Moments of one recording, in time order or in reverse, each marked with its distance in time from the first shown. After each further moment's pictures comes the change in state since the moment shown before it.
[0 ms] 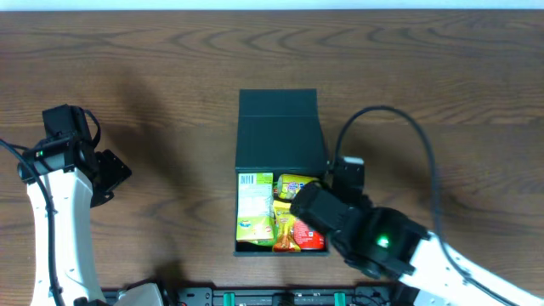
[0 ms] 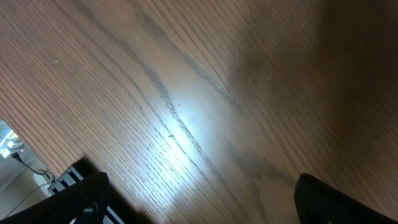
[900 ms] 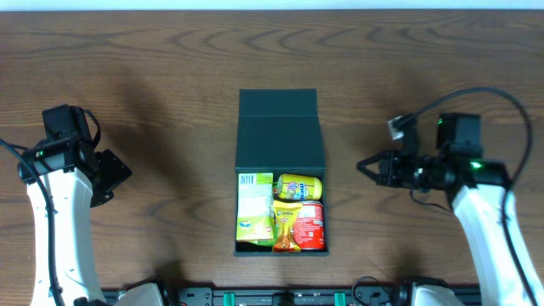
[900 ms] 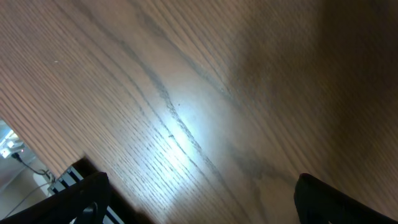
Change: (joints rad) left arm 0.000 0.000 0.000 0.000 0.000 0.000; right arm -1.085 0.141 -0.178 0.245 -1.238 -0.969
